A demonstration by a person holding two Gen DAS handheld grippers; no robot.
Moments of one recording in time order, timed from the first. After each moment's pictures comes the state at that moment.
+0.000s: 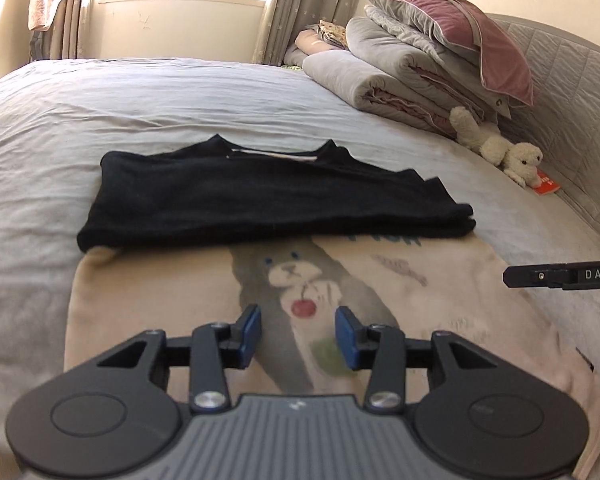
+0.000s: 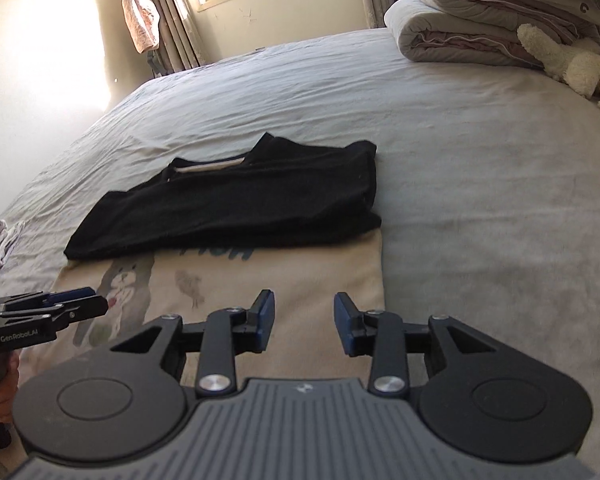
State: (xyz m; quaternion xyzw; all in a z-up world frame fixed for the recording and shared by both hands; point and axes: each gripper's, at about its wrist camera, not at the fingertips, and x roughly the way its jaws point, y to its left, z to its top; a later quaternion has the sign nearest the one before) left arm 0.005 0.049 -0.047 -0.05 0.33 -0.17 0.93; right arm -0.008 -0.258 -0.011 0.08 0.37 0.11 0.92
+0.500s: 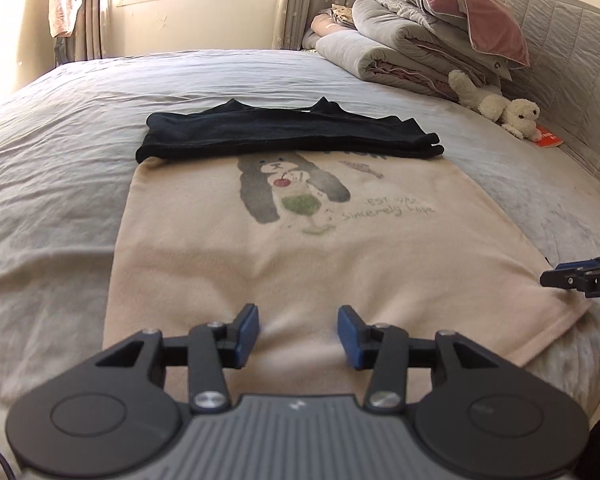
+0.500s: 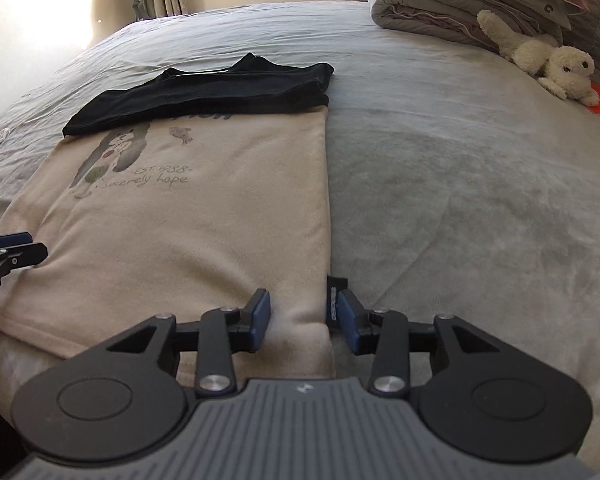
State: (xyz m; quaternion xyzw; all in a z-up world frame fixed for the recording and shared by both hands) left arm -0.118 0.039 -0.039 0.00 0.36 -0.12 0.93; right arm -0.124 -0.266 -0.025 0.01 0.41 0.06 0.91
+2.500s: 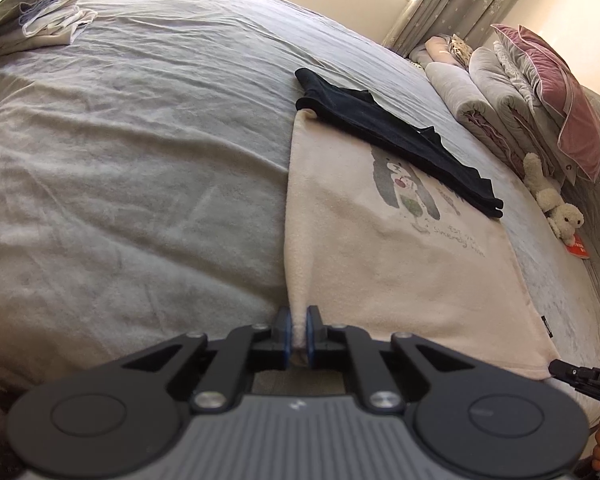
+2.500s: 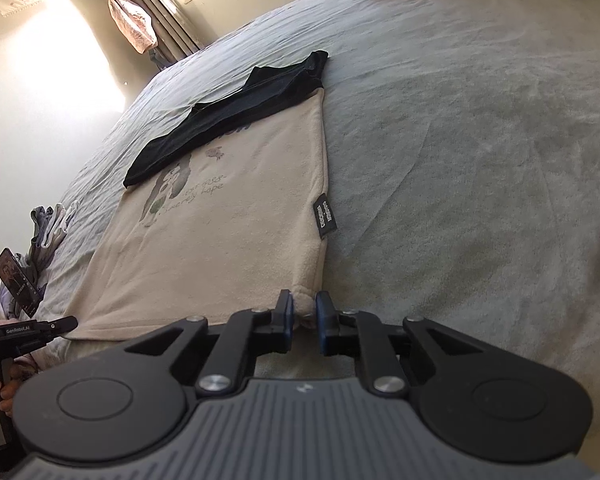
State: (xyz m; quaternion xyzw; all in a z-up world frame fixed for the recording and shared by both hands) left arm -0.164 0.142 -0.029 -0.22 0.41 -0.03 0.89; right arm -0.159 -0.326 -0.023 0.20 0.42 0.14 0.87
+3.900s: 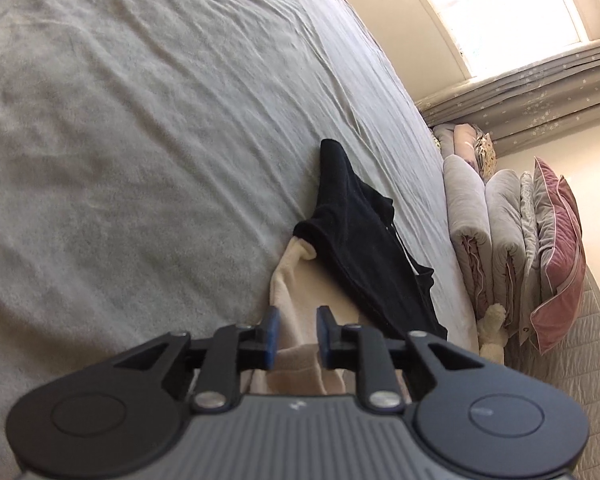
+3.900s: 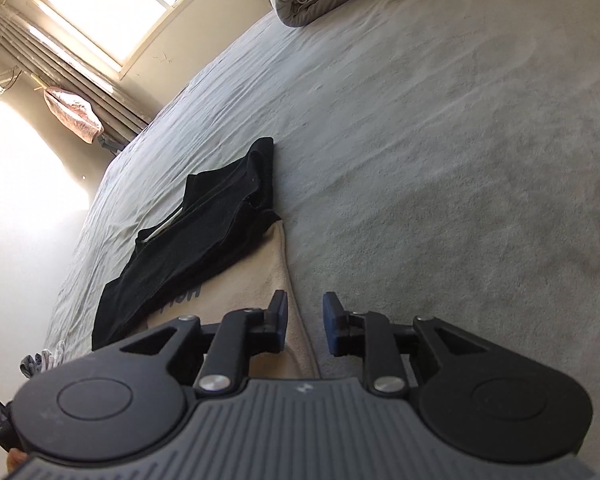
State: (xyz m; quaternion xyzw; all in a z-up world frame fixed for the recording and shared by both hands) left arm 0.008 0.202 -0.047 -0.45 0.38 -0.02 0.81; right arm -0.009 -0.356 -0.019 0.31 0.39 0.06 0.86
